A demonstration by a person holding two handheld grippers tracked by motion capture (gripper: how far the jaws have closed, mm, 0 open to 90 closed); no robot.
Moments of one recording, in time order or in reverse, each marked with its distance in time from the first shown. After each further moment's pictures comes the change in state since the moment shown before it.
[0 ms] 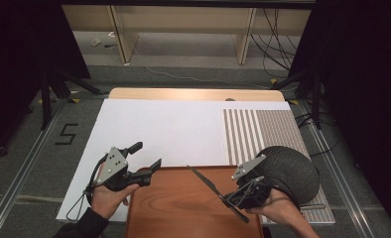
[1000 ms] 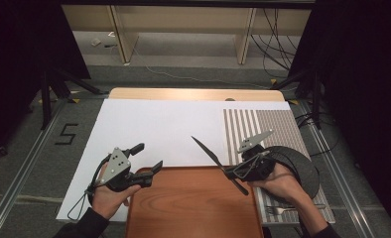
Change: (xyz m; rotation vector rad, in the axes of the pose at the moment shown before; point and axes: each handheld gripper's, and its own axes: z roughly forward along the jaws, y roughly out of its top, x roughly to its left) left arm -0.002 -0.002 0.002 0.032 -0.010 0.017; right arm -0.034 0.035 -0.032 -0.114 -0.057 -0.039
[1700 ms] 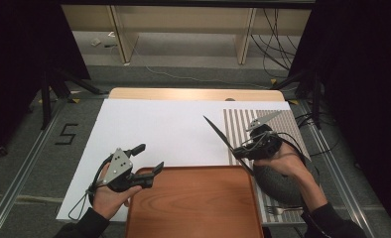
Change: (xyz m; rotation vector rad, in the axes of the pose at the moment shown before) left arm -0.002 -0.001 0.002 0.021 -0.005 0.027; right arm -0.052 0.016 -0.013 -0.022 -0.055 0.048
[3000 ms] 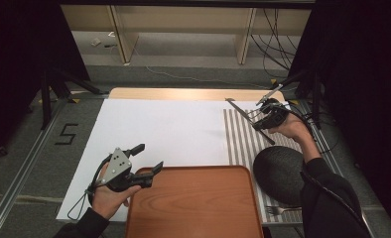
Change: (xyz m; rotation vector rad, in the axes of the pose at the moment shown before) left arm 0.002 0.000 -0.001 -0.002 -0.001 -0.011; right arm -0.133 0.018 0.010 0.174 -0.219 0.018
